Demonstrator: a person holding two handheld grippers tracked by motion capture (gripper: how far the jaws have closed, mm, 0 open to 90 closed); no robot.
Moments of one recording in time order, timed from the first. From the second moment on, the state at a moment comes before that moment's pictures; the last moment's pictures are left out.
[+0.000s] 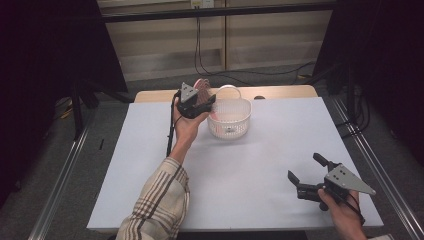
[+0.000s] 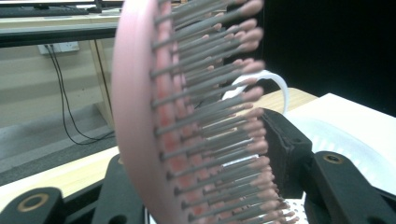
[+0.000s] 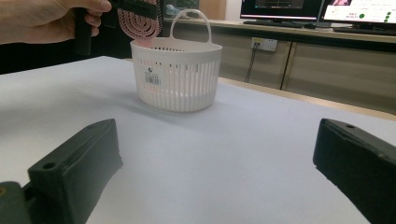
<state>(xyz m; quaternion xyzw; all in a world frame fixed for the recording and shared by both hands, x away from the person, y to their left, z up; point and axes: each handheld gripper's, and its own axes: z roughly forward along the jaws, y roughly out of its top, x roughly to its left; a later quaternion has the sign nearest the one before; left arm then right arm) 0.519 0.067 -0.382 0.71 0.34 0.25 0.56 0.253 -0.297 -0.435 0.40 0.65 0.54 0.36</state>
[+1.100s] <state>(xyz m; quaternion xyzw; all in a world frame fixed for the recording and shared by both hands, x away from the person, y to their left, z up) 0.530 0.075 -0.376 0.72 0.35 0.27 0.54 0.254 -0.297 -0.436 0.40 0.65 0.54 0.35</state>
